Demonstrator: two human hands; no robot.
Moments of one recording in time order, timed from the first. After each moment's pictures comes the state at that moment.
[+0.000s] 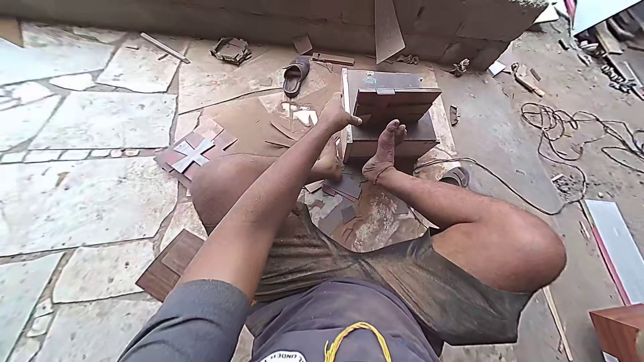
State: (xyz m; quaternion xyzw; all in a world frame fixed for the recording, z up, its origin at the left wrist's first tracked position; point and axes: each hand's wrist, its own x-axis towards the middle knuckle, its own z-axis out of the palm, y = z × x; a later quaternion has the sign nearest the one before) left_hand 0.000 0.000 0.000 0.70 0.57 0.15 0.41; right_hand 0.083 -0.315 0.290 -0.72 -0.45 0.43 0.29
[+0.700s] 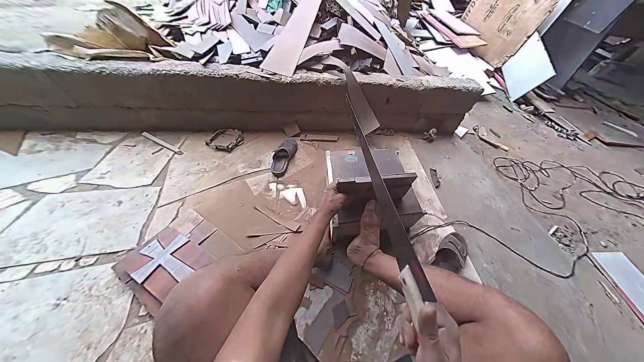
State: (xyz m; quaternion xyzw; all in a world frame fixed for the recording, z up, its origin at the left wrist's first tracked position) left_hand 0.057 0.043 -0.087 0.64 0.30 0.44 0.56; right_hand 0.121 -0.307 0.046 -0.58 -0.37 0.29 0.67
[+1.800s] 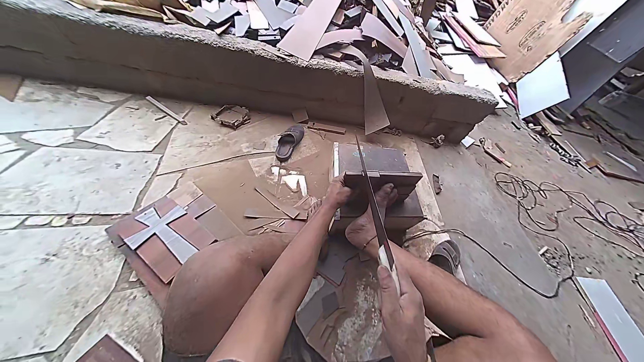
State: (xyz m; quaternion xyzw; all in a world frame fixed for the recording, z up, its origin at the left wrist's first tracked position) left_hand 0.051 0.043 -0.081 0.65 0.37 0.39 0.54; right_hand 0.096 -0.262 0.047 -0.75 -0.37 0.25 0.50
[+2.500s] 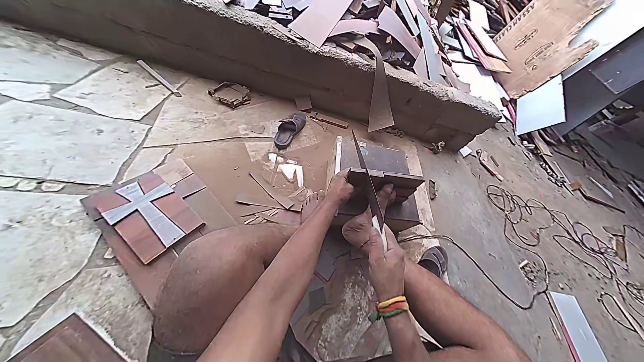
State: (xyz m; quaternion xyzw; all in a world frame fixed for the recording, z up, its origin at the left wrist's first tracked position) left_hand 0.053 0.045 -0.075 0.66 0.44 0.34 0.50; right_hand 0.114 -0.184 0.016 -0.80 -0.40 0.17 0.41
